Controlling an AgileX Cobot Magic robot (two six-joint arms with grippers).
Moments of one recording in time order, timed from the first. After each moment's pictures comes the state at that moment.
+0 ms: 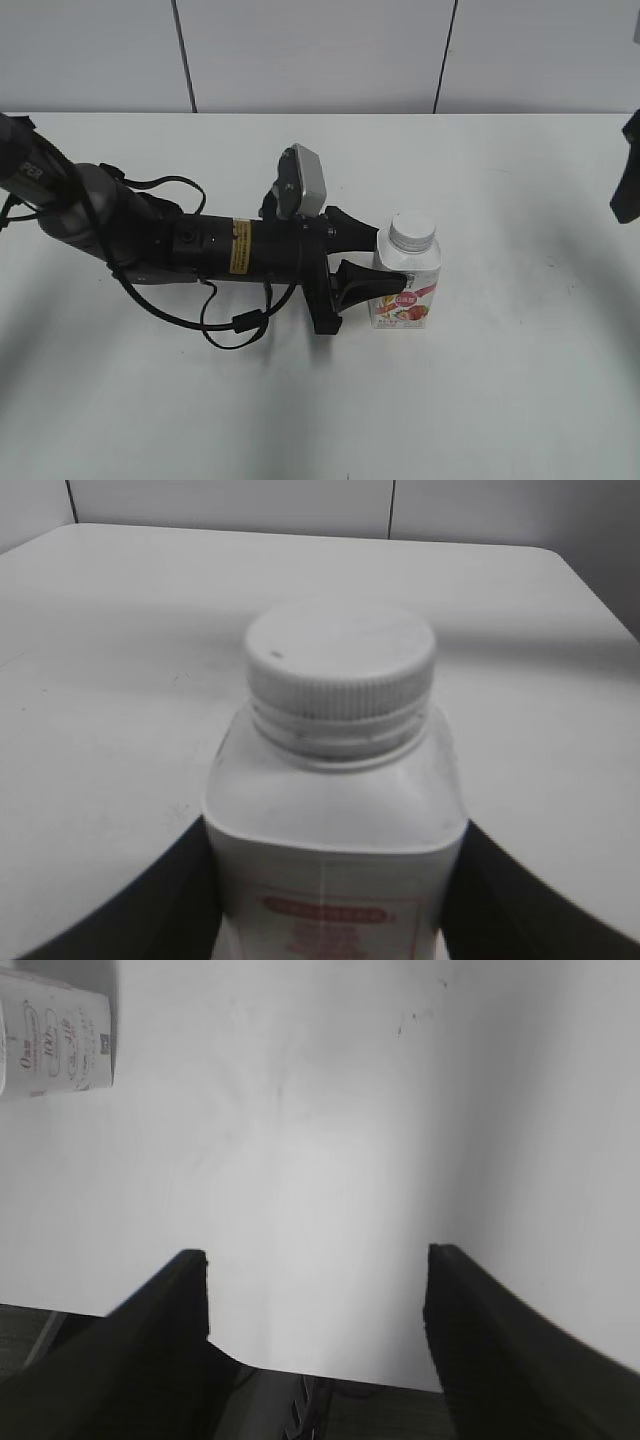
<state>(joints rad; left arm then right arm) -0.48 2.27 -1.12 1.21 -1.06 -0.49 0.07 1.50 -1.20 0.18 1.20 -0.15</state>
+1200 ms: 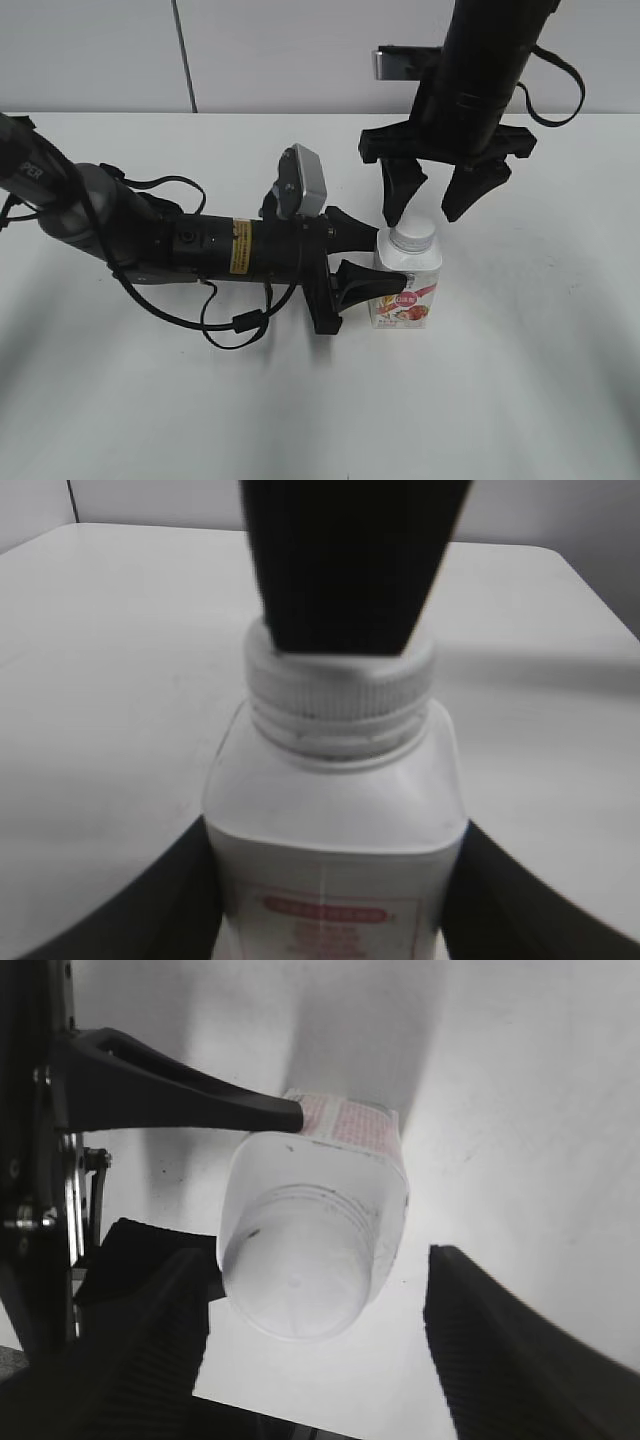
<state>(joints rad) -0.48 2.27 -1.12 1.21 -1.06 -0.49 0.48 1.96 -1.59 0.19 1.22 0.13</state>
